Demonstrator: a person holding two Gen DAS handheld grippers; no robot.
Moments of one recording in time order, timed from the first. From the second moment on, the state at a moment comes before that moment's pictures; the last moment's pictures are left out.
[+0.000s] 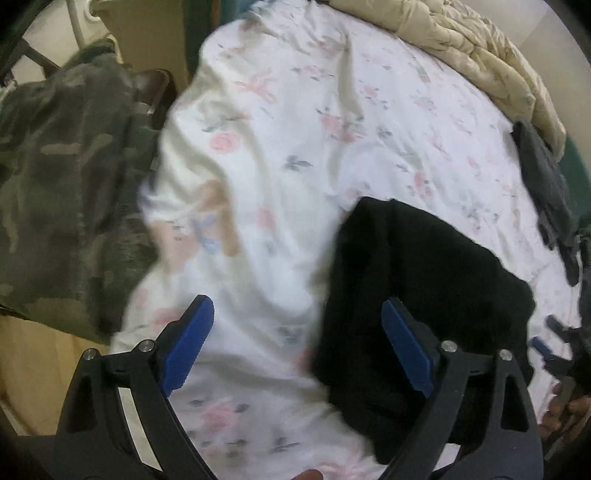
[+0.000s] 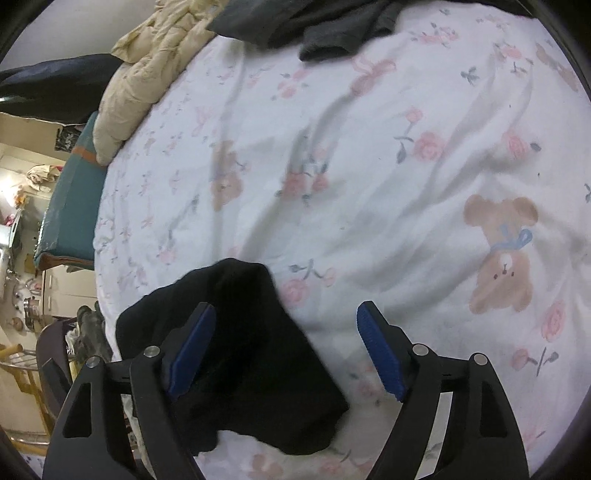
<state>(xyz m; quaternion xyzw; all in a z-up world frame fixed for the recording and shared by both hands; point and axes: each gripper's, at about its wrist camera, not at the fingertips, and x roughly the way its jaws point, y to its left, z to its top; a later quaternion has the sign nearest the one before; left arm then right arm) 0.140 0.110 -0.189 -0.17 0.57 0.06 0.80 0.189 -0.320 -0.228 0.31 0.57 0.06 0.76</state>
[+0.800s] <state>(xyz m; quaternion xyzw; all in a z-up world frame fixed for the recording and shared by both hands) 0.146 0.079 -0.221 -0.30 0.63 -0.06 0.71 0.174 -0.276 -0.263 0.33 0.62 0.24 0.67</state>
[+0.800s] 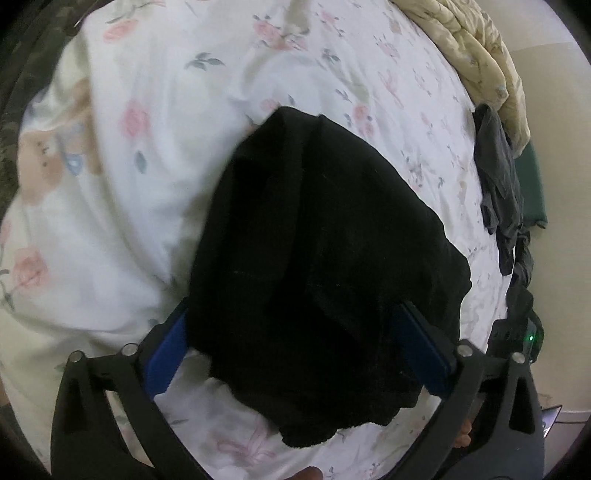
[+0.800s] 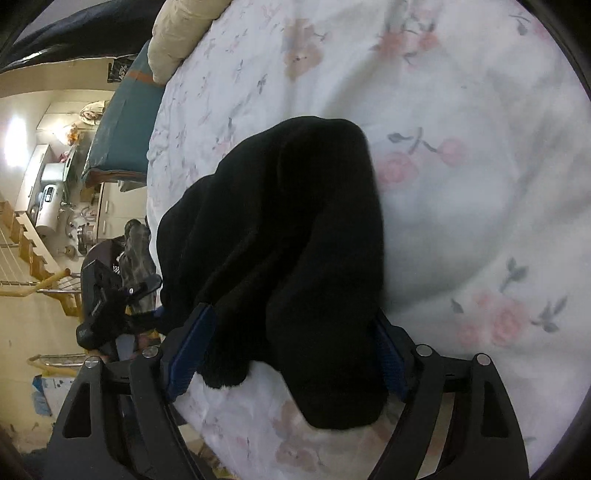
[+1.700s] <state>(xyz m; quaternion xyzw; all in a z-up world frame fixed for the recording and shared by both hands) 0.123 0.160 -0.043 -0.29 0.43 -0.08 0.85 0.188 -0.155 -0.089 0.29 0.44 0.38 0.76</state>
